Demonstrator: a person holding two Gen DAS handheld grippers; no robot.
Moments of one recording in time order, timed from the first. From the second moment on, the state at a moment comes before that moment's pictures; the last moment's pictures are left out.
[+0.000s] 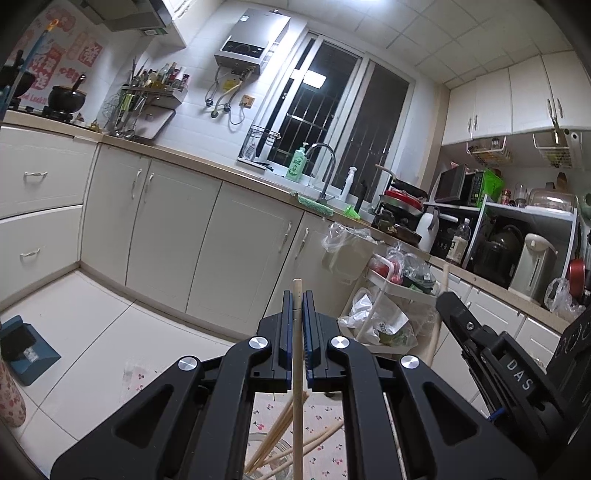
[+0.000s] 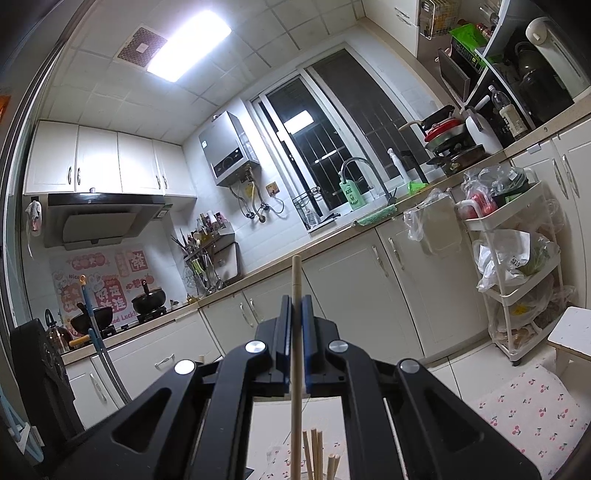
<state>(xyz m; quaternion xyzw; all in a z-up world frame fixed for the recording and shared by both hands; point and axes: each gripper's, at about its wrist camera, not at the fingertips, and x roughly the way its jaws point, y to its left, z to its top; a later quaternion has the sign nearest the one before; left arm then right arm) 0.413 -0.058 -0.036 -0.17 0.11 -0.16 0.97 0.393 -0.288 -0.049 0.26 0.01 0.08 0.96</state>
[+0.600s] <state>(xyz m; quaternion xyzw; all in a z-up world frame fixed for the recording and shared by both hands) 0.429 -0.039 -0.050 -0.20 0.08 -0.14 0.97 0.410 -0.283 -0.062 0.26 0.01 0.08 0.96</state>
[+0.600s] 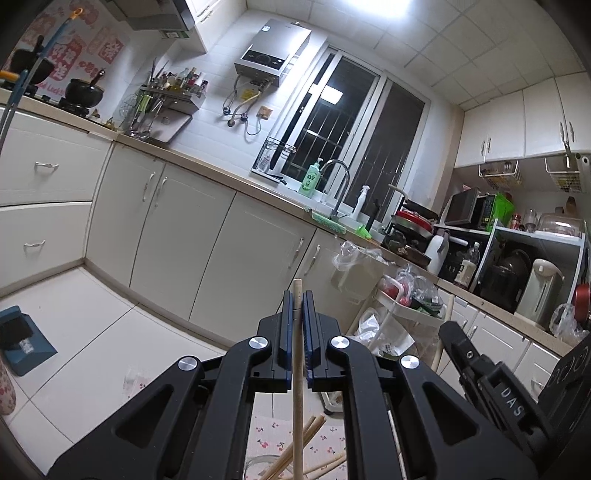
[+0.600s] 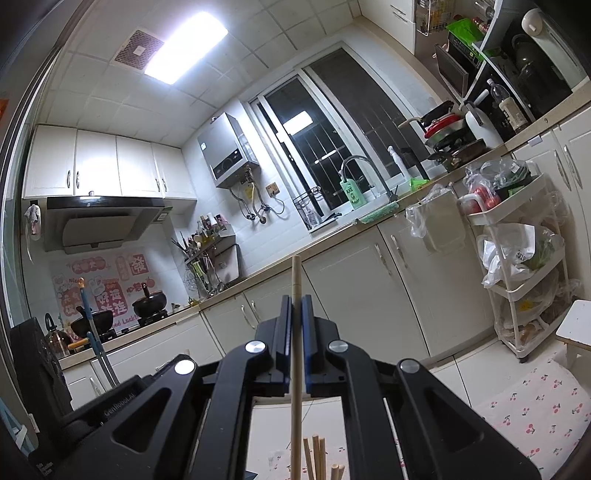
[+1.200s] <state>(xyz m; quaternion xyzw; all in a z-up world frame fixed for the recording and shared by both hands) 0.441 -0.039 -0.057 -0.21 0.06 -0.13 0.97 0.431 -0.260 -0.077 0.25 0.01 0.08 0.97</state>
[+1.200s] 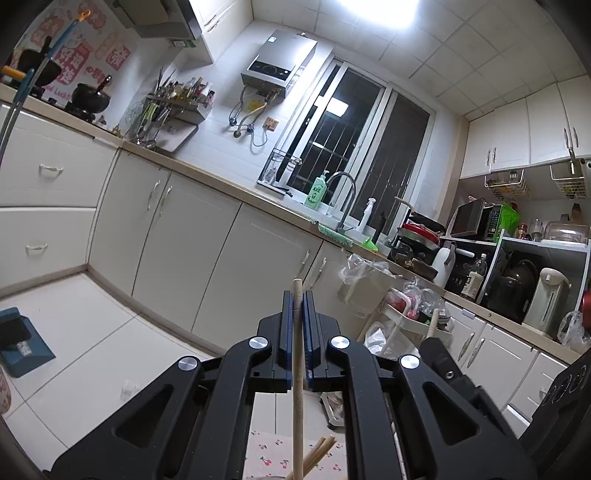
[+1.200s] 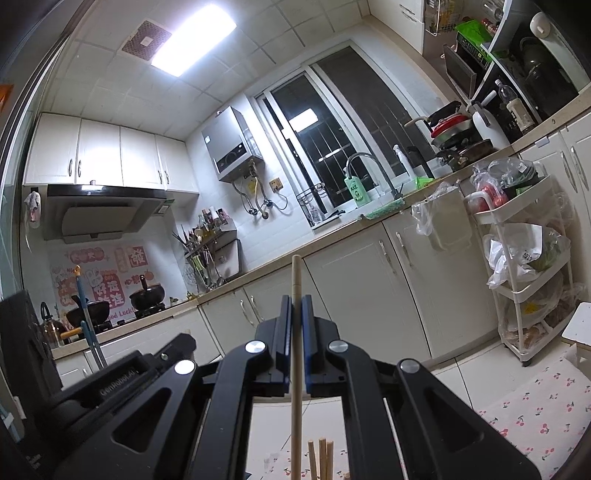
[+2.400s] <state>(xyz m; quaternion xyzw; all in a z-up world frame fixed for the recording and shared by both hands) 0.455 -0.043 -0.077 -0.19 0.04 -0.11 0.98 0.436 -0.260 -0.094 0.23 0.00 0.07 0.97</state>
